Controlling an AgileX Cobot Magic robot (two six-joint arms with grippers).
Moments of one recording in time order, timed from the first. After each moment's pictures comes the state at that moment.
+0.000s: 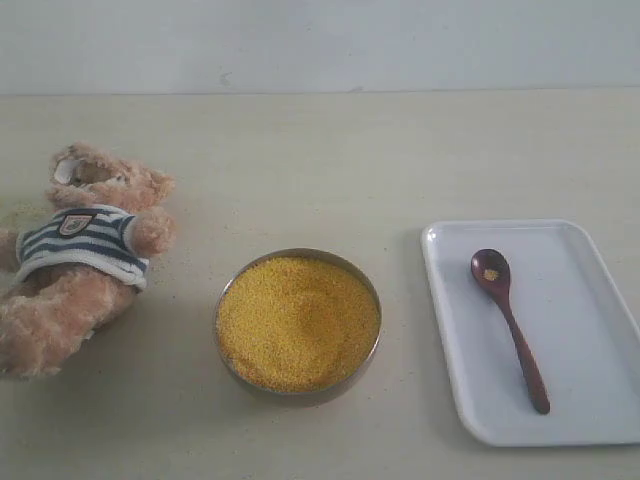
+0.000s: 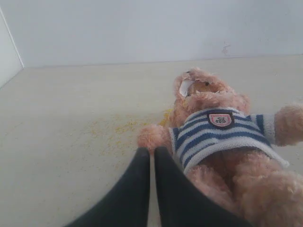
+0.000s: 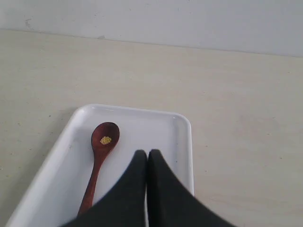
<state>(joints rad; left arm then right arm) 0.11 0.00 0.00 0.04 0.31 -0.01 0.13 0.01 0.00 0.02 0.36 -0.03</state>
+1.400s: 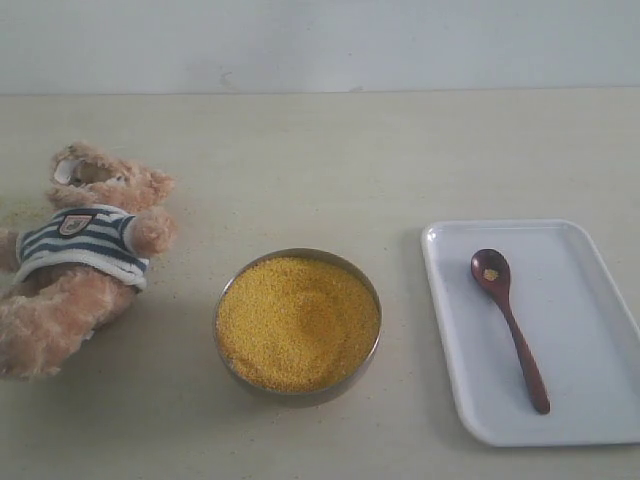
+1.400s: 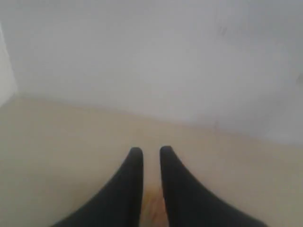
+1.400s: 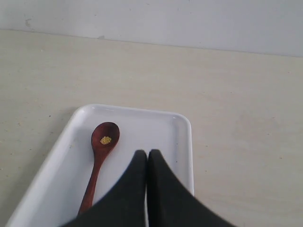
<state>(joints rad) 0.11 0.79 -0.81 0.09 0.41 -0.29 0.13 0.01 0.00 0.02 0.36 -0.03</state>
